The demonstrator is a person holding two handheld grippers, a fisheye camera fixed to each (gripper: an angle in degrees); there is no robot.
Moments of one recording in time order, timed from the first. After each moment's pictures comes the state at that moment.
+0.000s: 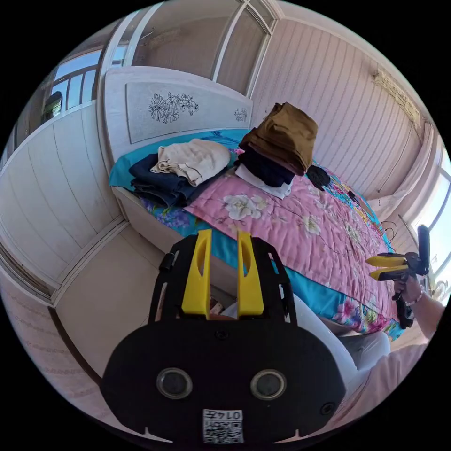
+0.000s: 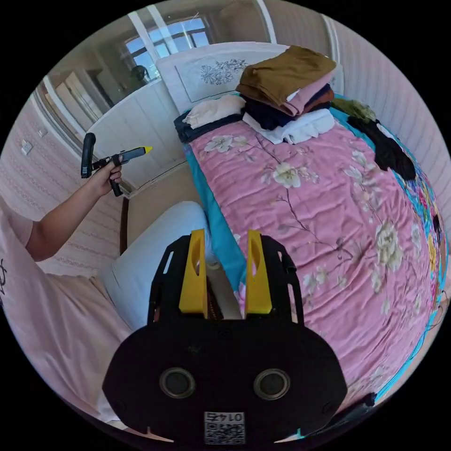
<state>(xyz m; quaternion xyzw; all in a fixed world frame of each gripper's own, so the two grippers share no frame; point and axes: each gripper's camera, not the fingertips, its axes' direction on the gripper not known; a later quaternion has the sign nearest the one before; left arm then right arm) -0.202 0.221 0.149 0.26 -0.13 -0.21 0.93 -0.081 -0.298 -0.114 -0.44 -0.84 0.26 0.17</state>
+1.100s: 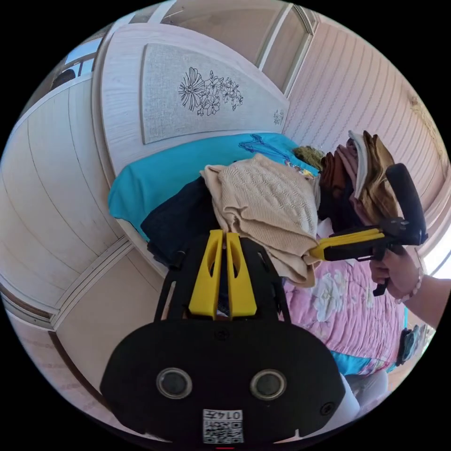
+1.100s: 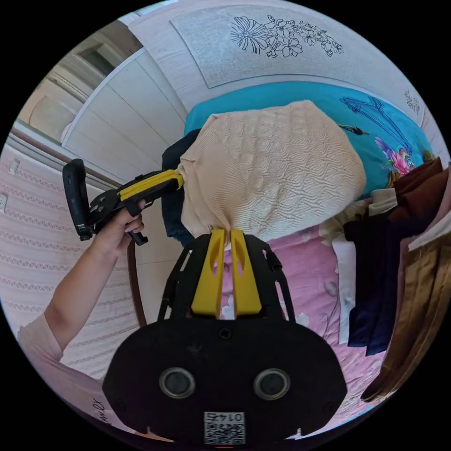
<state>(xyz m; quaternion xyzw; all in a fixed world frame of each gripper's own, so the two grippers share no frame) -0.544 0.115 0.074 0.26 -0.13 -0.26 0.92 -0.511 -0.665 -0.019 -0.39 -0.90 0.19 0.07</state>
